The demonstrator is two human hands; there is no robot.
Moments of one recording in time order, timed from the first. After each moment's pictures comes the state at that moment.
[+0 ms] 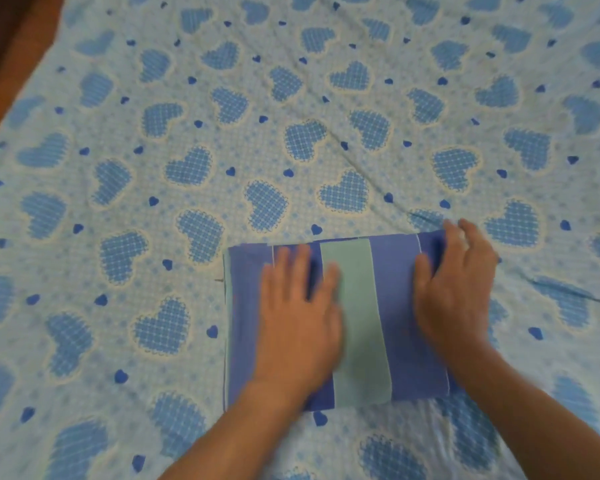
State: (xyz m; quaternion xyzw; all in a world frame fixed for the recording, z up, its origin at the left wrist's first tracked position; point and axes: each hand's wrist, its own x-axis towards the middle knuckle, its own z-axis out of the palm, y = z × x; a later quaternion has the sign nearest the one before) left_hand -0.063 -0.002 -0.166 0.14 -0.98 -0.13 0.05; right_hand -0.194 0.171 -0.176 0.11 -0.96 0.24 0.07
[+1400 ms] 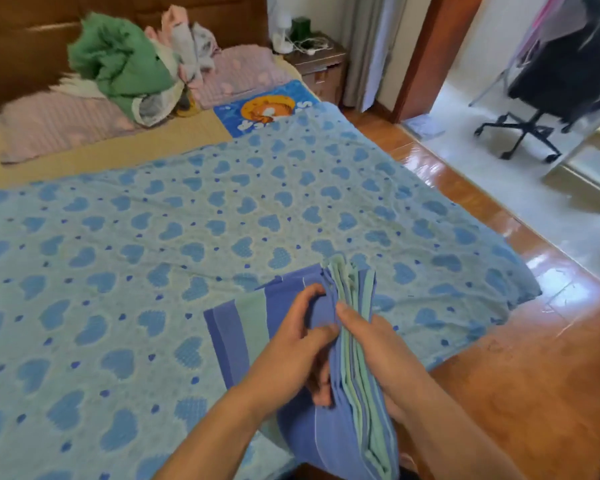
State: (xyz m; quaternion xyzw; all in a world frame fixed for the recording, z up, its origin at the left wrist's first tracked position) left_hand 0.024 0.174 0.228 -0.06 -0.62 -0.71 -0.33; right_hand 0.053 0.321 0.237 -0.20 -0.56 0.78 -0.21
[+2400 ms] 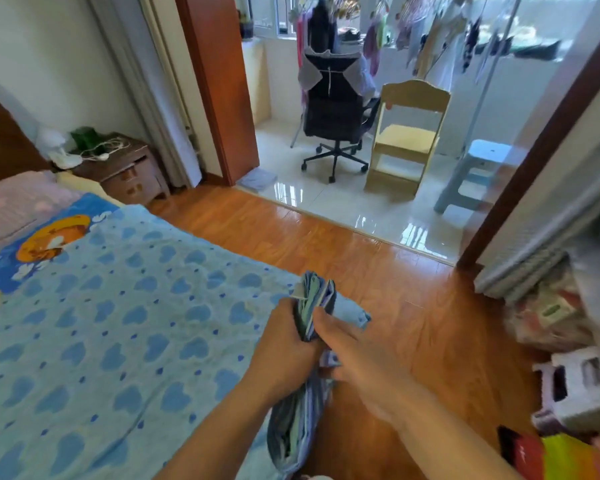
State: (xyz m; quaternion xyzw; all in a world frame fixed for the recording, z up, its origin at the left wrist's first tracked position) left_hand -0.033 0.716 0.289 -0.28 -0.78 -0.49 -0.26; right_hand 0.065 0.812 0.302 -0.30 -0.62 0.73 0.00
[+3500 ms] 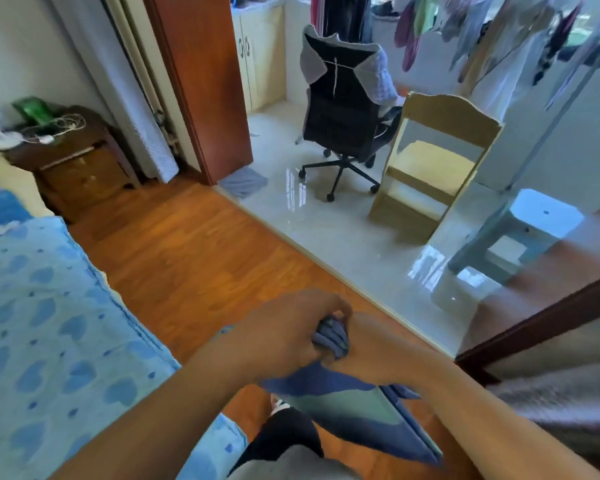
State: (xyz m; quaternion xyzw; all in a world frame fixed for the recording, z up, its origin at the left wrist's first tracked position) left_hand -0.296 1.285 0.300 -0.51 -0.79 -0.23 -0.23; right_hand -0.200 1.446 0.252 -0.02 -0.93 0.32 -0.16
